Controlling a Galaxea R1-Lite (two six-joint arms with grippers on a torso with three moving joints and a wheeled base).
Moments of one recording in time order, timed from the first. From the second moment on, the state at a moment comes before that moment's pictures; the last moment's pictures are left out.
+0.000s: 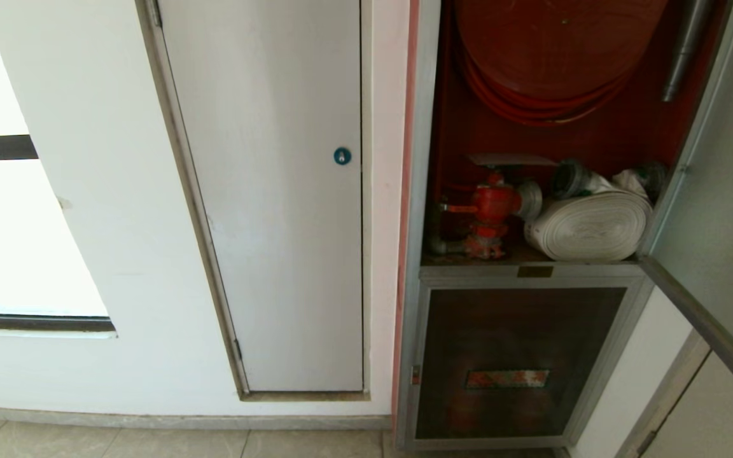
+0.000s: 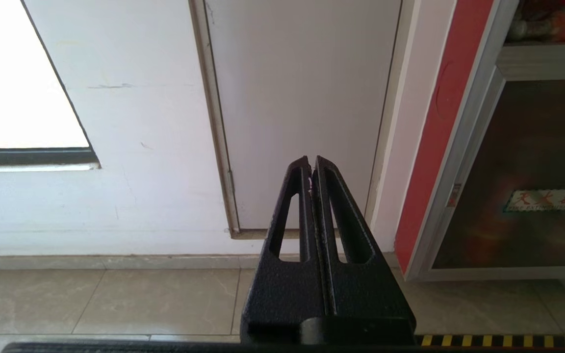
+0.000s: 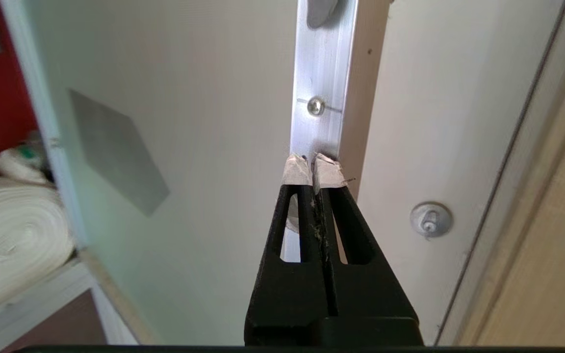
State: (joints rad) left arm -0.01 0.00 0.00 -0.01 -0.01 0.00; right arm -0.31 1.06 -0.88 -0.50 -0.78 -0.32
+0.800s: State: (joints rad) left arm -0.01 0.00 0.00 -0.01 -0.01 0.00; right arm -0.17 1.05 -0.93 -0.42 -0.61 -0.35
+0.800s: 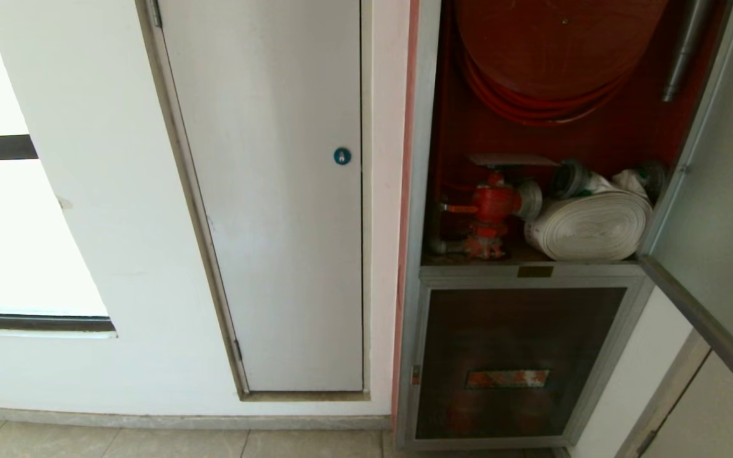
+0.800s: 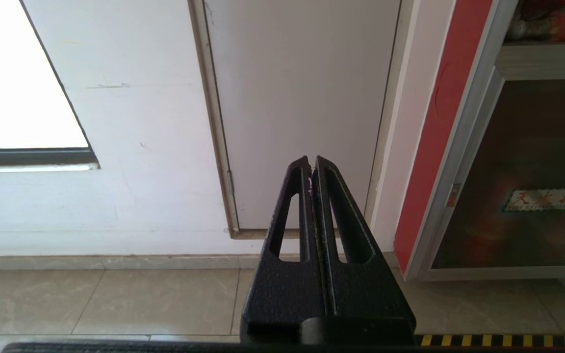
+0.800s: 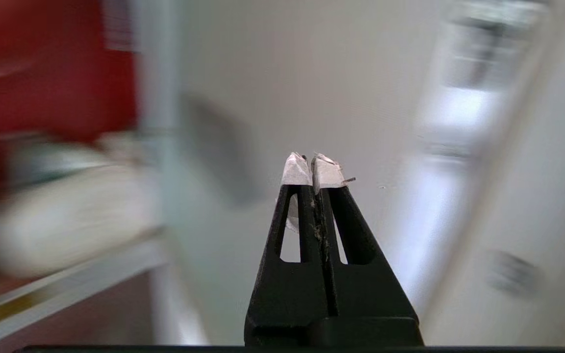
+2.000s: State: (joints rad) left arm -0.01 0.00 0.00 -0.01 -0.01 0.00; right arm 0.06 0.39 -0.81 0.15 -0.59 -0.35
